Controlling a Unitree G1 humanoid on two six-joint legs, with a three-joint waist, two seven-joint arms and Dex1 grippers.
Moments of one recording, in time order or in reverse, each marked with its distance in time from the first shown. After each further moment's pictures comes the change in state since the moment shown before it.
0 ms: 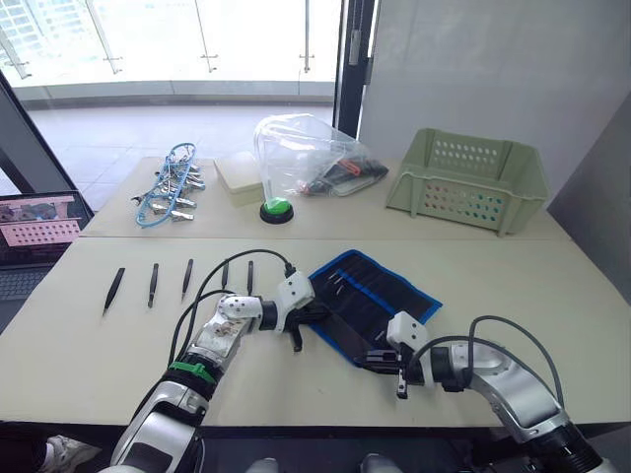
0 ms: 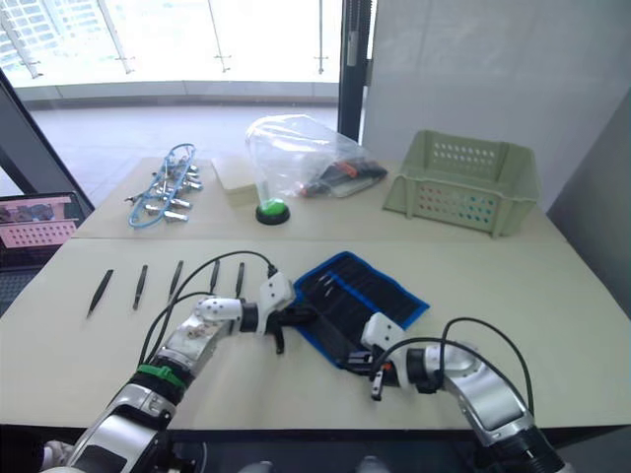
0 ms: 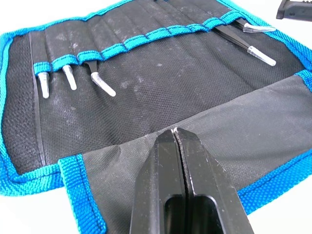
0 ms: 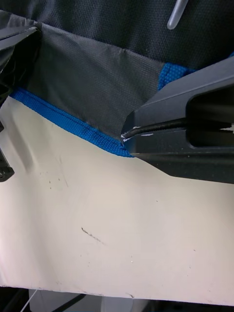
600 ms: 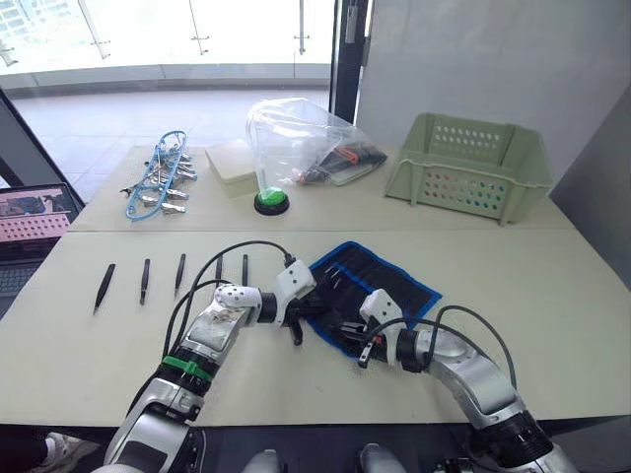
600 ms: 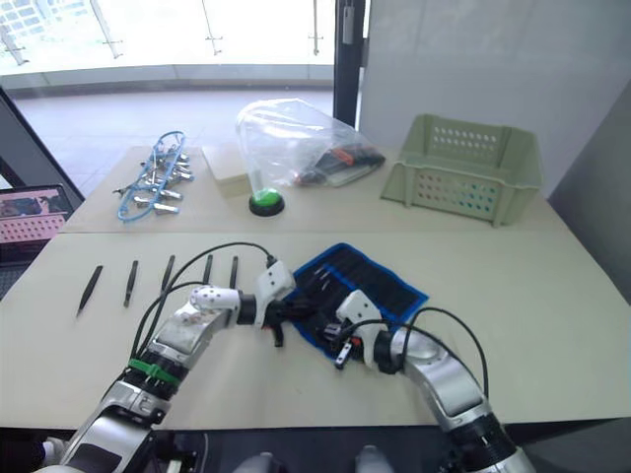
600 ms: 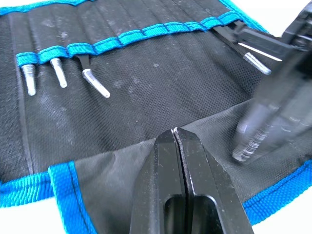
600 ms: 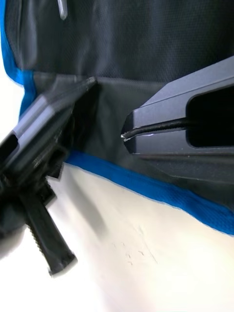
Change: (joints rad) left arm 0.007 0.033 0.012 -0.216 -0.022 0.300 0.017; right arm -0.091 0.186 0.017 0.027 -0.032 0.046 -0.252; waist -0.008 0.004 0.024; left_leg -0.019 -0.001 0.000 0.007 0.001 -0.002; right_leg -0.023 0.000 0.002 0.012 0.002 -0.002
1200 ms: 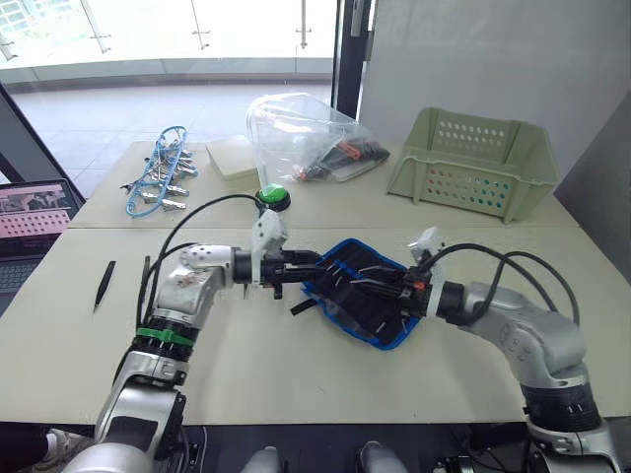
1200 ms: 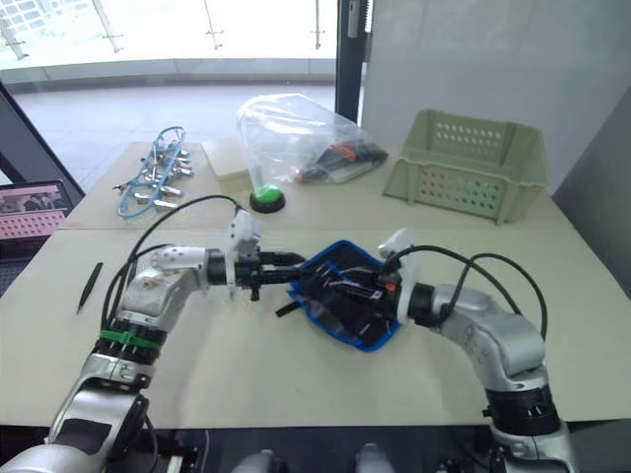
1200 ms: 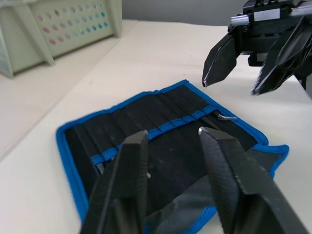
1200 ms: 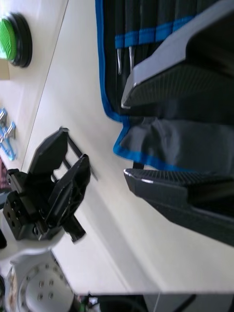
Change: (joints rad) left arm -0.142 0.052 0.150 -0.011 -0.153 -0.002 -0.193; right arm -0.167 -0.047 -0.289 -0.163 0.339 0.399 -0.051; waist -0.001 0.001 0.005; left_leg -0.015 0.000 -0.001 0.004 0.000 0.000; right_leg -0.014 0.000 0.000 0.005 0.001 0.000
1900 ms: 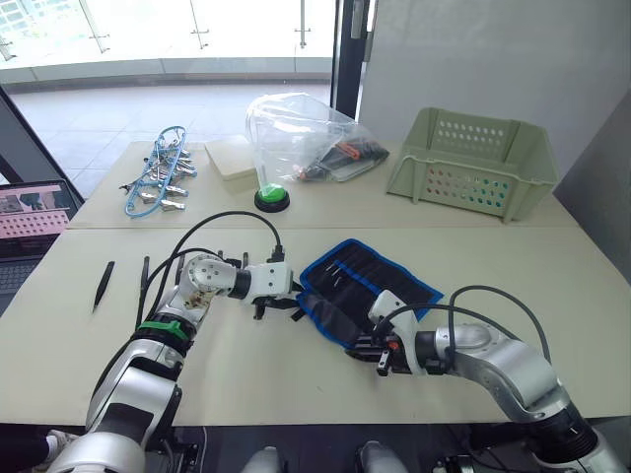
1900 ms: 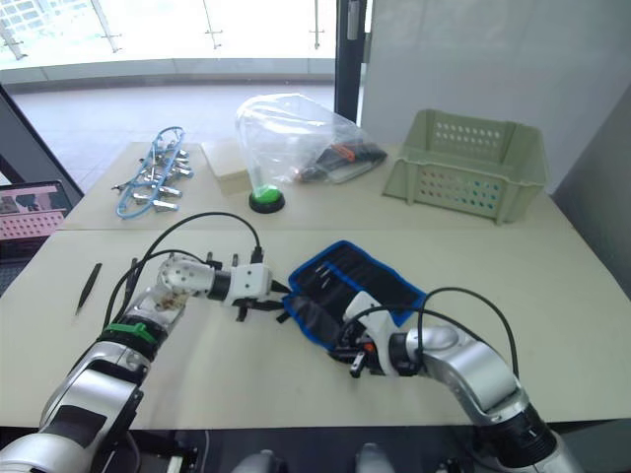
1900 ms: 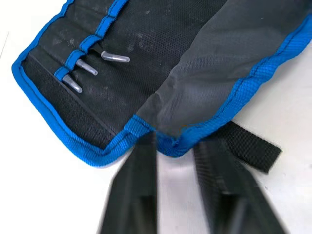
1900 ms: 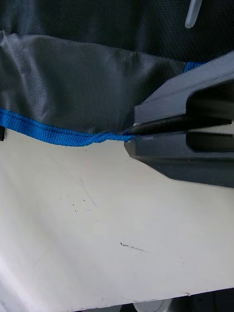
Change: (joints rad) left arm -0.083 0.077 -0.159 0.449 0.378 -0.726 -0.048; right arm 0.107 -0.116 0.258 -0.111 -0.144 0.125 0.055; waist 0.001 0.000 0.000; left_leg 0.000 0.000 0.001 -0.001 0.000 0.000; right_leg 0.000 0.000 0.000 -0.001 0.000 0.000
